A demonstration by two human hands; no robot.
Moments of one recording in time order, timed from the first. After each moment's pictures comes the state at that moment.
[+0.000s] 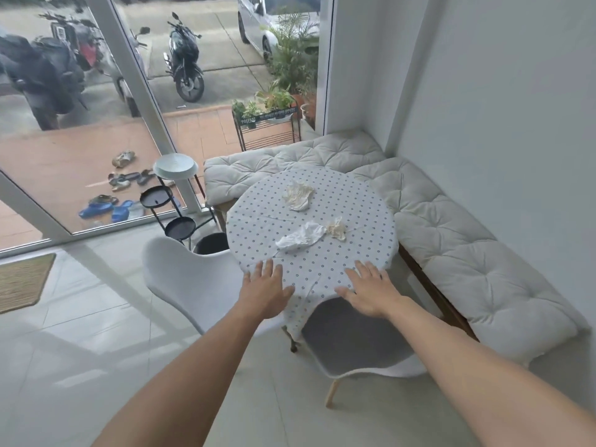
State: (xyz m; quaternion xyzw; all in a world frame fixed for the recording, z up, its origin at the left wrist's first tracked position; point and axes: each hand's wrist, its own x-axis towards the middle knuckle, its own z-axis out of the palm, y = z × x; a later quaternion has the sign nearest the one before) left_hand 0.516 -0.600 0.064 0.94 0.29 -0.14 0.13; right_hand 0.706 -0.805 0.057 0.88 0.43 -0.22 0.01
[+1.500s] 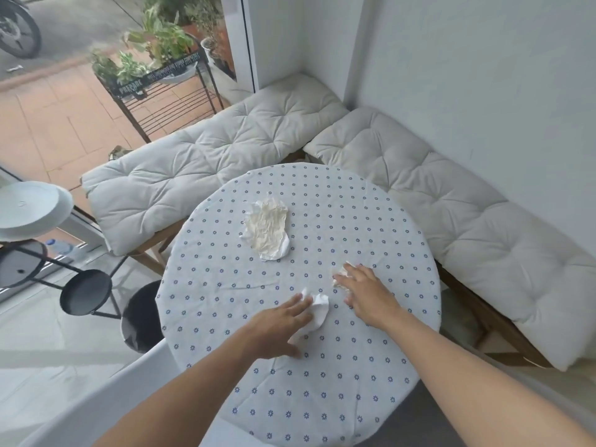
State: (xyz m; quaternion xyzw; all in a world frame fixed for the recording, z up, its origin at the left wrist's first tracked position) left_hand 0.786 -0.347 -0.114 0.93 -0.17 -0.28 0.16; right_hand 0.919 -0.584 -0.116 0.92 0.30 -0.24 -0.10
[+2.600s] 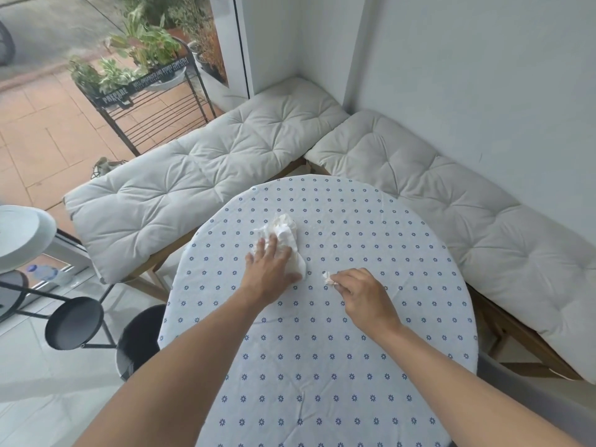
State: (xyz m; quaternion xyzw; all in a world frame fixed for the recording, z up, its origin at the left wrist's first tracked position) left_hand 0.918 -0.246 -0.136 0.97 0.06 -0.16 0.19; right_hand 0.929 -0.494 -0.100 0.92 0.25 -0.06 -0.29
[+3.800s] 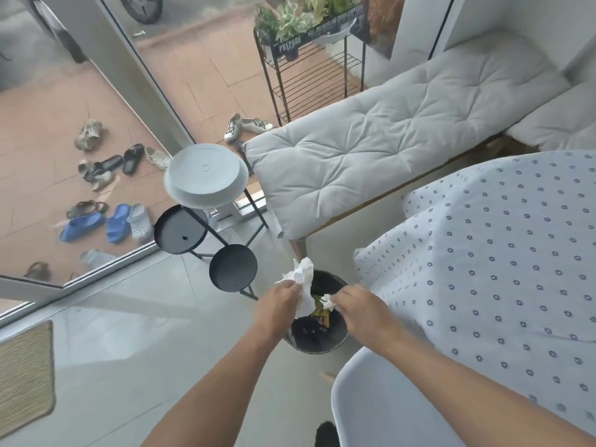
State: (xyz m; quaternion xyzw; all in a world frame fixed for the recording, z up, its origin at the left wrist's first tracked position) left_hand 0.622 0.148 -0.237 0.96 0.18 -0.11 0.18; right_hand 0.733 -0.042 -0.228 0.86 0.44 -0.19 -0.19
